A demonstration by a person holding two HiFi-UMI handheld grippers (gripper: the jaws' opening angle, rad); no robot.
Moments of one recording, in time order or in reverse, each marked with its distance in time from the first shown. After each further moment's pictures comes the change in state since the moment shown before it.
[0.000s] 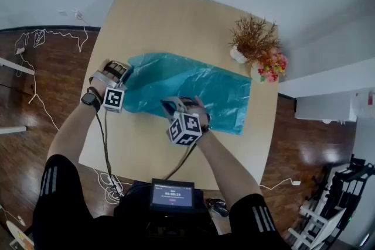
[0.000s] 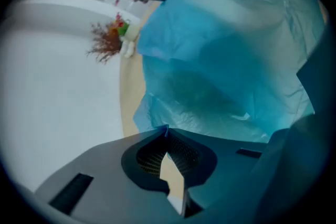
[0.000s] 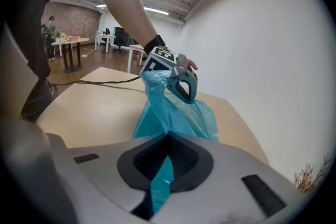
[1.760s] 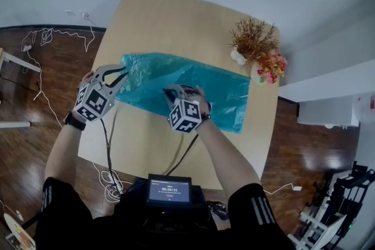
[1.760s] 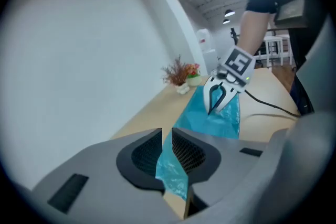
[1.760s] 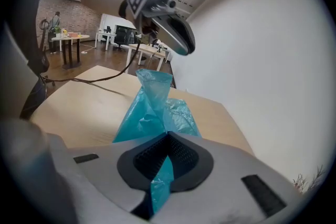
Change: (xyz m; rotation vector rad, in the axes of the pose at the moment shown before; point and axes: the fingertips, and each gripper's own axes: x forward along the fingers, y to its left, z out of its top) left arm -0.150 0.089 0.013 -0.963 -0.327 -0.046; right arm -0.004 -0.033 0.006 -0.038 -0.008 -0.036
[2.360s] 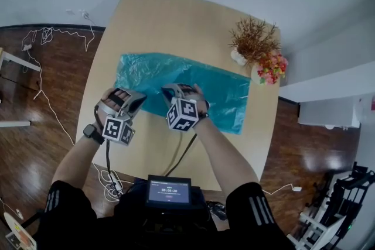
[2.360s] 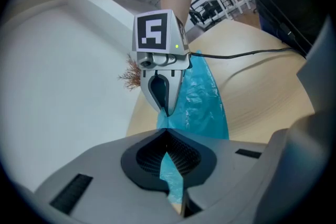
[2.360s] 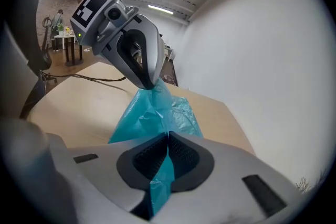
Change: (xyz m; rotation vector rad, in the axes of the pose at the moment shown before) left arm 0.043 -0.118 0.004 0.516 0.052 0.009; right arm 0.012 -0.002 -0.005 -0.022 0.014 0.018
